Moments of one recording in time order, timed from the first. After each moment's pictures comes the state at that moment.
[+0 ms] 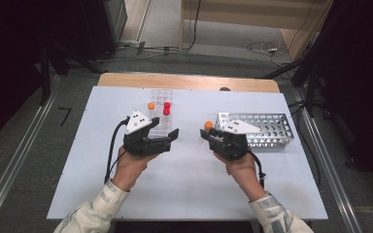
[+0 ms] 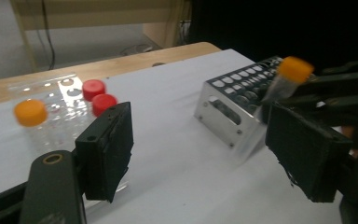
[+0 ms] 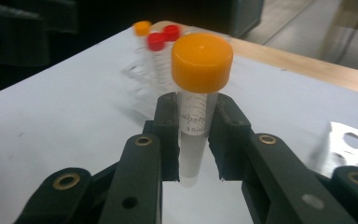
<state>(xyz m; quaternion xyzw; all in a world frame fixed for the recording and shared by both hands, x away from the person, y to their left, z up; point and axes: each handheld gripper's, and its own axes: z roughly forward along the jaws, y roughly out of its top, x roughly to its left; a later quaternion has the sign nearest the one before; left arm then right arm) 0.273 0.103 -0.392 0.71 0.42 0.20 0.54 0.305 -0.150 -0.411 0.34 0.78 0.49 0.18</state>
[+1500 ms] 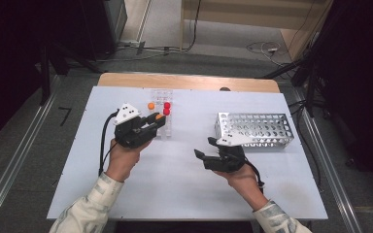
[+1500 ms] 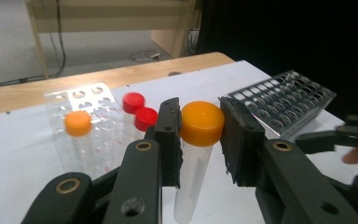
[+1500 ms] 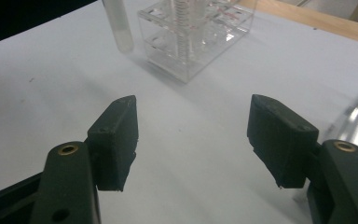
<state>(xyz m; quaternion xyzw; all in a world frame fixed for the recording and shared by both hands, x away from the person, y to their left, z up) 0.294 0.136 -0.385 0.68 0.44 0.22 0.54 0.291 -0.164 -0.435 0.33 0.82 0.45 0.15</state>
